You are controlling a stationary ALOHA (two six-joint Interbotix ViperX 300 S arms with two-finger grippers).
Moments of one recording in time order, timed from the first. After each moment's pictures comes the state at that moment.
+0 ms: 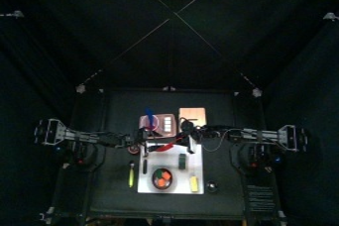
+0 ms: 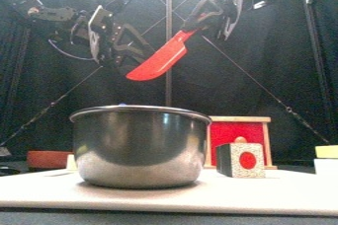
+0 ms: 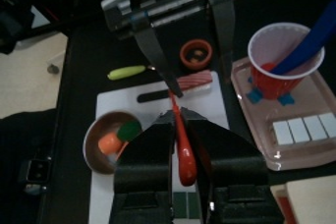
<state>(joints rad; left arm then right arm) 0.02 -0.23 0.89 -0.21 -0.47 0.18 -0.19 -0.31 0.58 0.63 0.35 -0.46</state>
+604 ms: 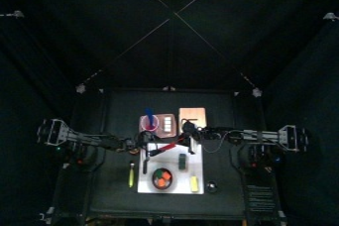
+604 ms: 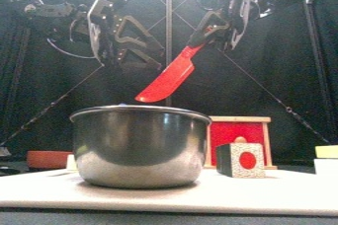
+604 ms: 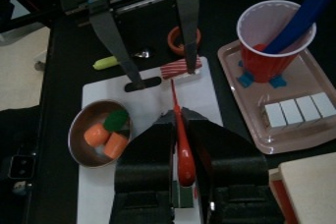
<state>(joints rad) -0.04 -0.14 0.86 -0.22 -0.49 0.10 -0.19 -0.32 0.62 0.59 0.29 -0.44</state>
